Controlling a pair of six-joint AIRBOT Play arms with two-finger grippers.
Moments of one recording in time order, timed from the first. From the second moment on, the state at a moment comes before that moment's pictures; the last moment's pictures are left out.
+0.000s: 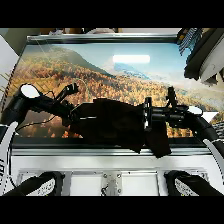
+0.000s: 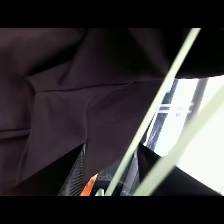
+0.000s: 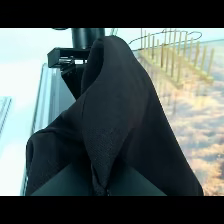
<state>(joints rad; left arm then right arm) -0.03 -1.22 1.04 0.93 -1.43 -0.40 0.07 -1.11 0.68 0.08 1.34 -0.37</state>
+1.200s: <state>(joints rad) 0.27 -1.01 1.04 0.91 -1.41 -0.64 0.07 -1.09 0.68 0.03 1.31 -0.27</state>
